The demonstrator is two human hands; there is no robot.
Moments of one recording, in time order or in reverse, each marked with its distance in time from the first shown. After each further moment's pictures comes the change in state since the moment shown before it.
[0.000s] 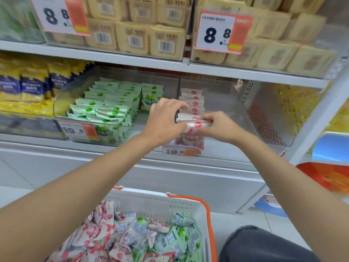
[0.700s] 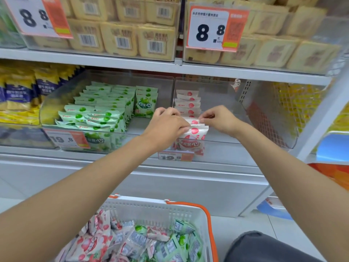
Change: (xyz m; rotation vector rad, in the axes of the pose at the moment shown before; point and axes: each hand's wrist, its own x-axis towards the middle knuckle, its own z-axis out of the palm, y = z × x) left_hand 0.020 -0.016 0.029 0.304 -0.243 0.187; right_hand 0.039 0.030 -0.011 0.167 0.045 0.091
